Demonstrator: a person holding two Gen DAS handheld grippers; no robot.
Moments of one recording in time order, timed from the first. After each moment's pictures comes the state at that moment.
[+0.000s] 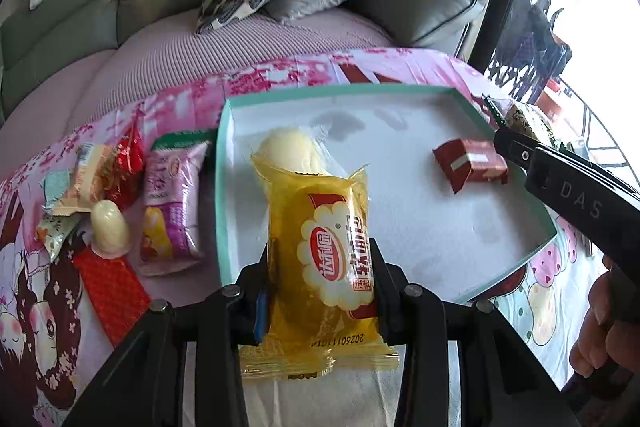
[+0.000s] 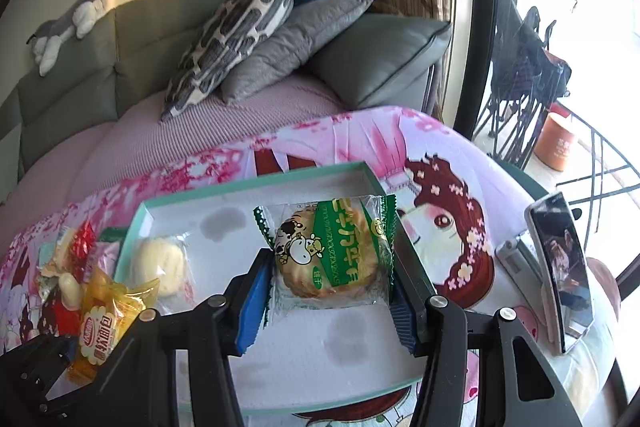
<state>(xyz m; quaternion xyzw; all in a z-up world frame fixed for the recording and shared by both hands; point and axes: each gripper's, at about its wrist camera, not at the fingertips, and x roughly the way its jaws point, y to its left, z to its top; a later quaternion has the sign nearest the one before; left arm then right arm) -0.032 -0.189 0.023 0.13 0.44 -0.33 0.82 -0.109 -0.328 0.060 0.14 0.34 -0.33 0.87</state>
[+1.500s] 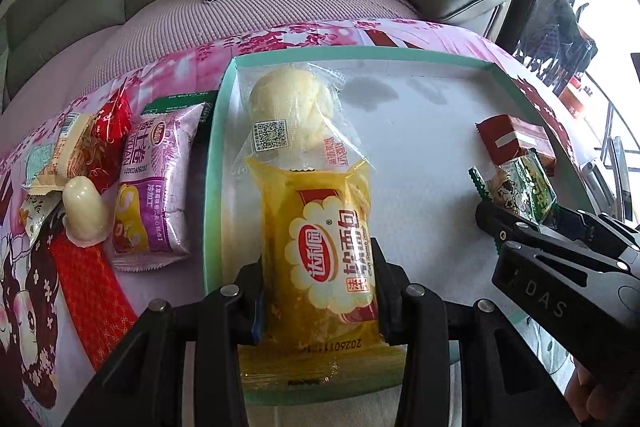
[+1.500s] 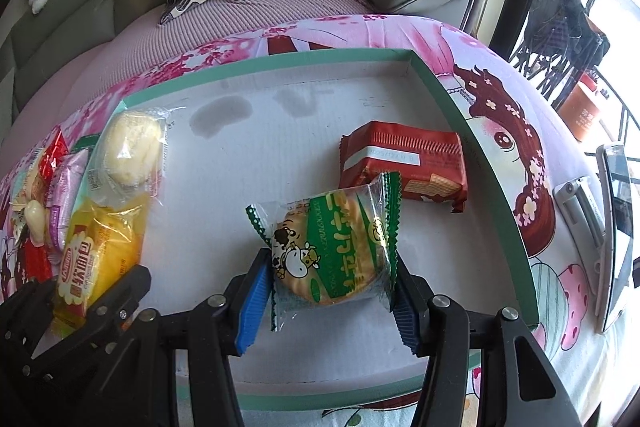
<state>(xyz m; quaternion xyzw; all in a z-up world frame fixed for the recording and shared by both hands) -0.014 -0.198 -0.017 0.14 0.47 -0.30 0.82 -0.078 -0.323 -0.012 0.16 0.47 -0.28 0.82</state>
